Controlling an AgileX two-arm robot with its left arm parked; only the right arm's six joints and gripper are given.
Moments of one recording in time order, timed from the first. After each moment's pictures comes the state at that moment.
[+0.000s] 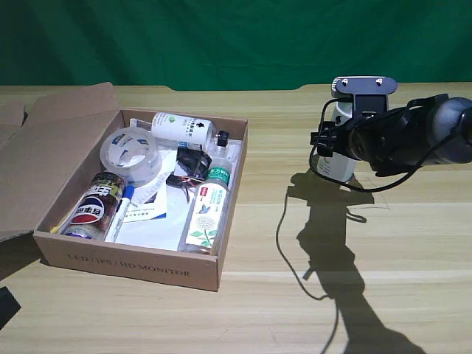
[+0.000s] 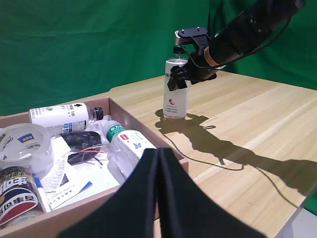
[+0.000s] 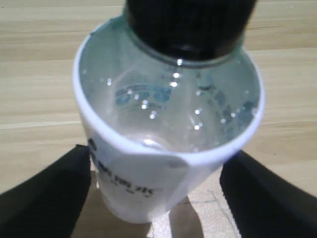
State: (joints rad) arm 0.30 1.95 -1.14 -1.72 0.37 1.96
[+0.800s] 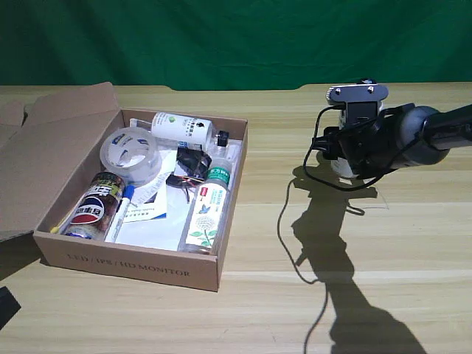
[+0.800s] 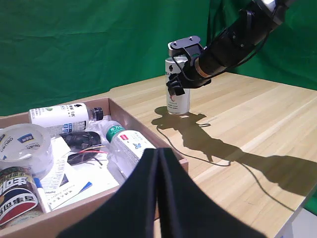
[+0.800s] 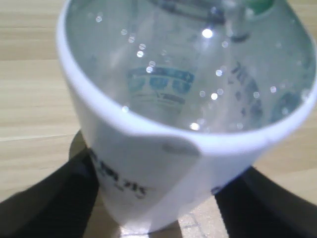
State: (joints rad) arm 0.31 2.06 -1.23 -1.71 0.49 1.92
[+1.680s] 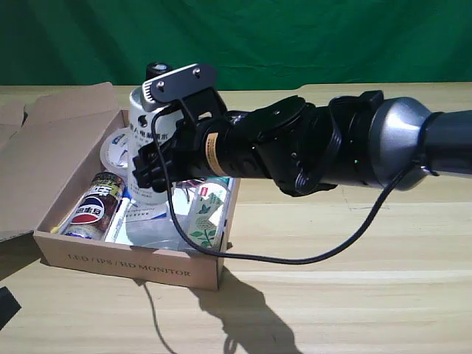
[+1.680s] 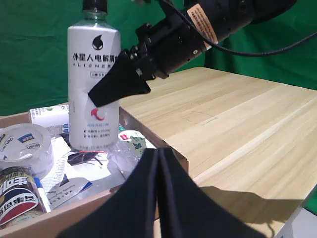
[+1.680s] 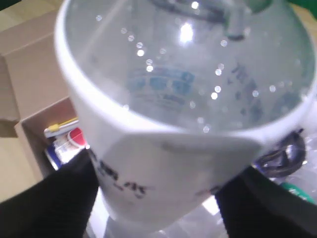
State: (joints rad) arm 0.75 1.80 -1.23 -1.74 -0.08 1.77
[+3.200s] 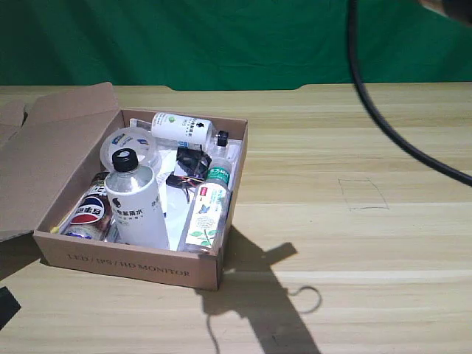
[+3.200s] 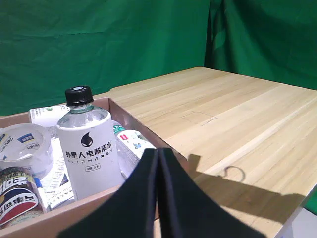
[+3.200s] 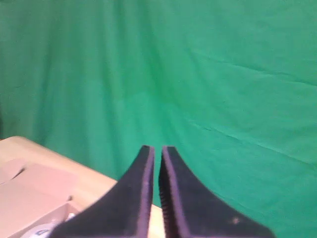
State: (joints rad) arm 0.75 1.18 -1.15 -1.71 0.35 1.51
